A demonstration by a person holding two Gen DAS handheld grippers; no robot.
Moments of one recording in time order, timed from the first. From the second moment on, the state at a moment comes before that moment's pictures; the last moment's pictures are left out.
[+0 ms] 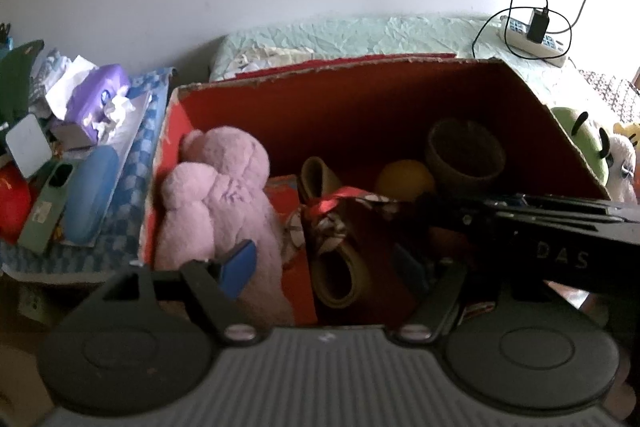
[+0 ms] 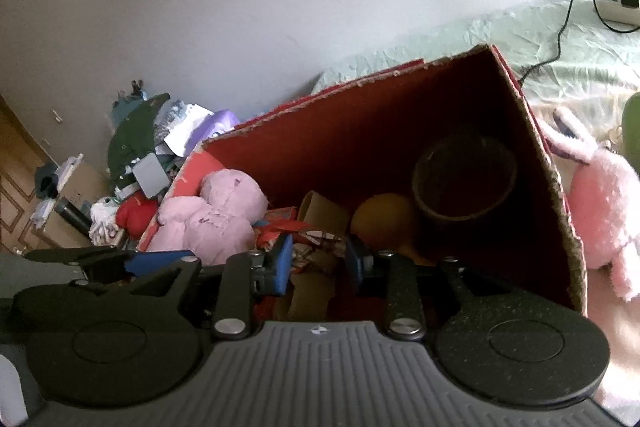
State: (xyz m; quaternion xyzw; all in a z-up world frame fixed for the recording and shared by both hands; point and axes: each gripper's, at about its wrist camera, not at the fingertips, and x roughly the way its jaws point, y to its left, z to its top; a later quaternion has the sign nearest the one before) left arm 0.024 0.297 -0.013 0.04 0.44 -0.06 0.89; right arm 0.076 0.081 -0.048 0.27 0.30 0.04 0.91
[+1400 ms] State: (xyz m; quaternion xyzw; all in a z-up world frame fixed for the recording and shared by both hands) left arm 0.009 0.026 0.004 0.03 0.42 -0.29 0.86; right arm -0.185 -0.154 -0.072 0.42 0.21 -0.18 0.86
